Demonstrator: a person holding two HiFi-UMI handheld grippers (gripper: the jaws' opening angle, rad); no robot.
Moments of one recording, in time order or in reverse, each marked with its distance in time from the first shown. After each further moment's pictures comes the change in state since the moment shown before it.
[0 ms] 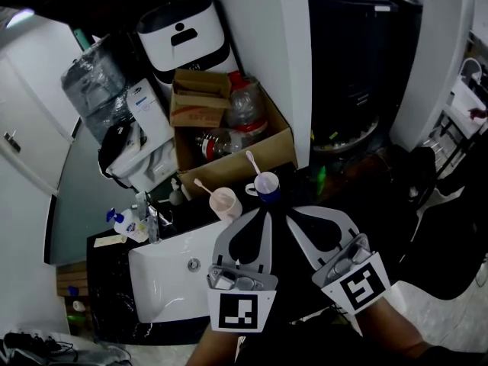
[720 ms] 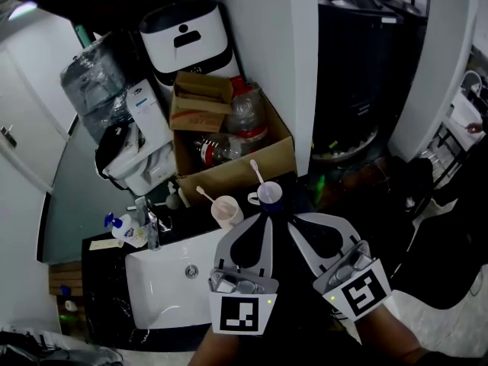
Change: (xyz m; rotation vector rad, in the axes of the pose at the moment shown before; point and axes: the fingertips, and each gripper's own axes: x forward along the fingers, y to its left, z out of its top) left arm 0.008 0.020 -0.007 -0.046 -0.025 0.022; right arm 0.019 -0.001 0.002 -0.016 0.018 0.018
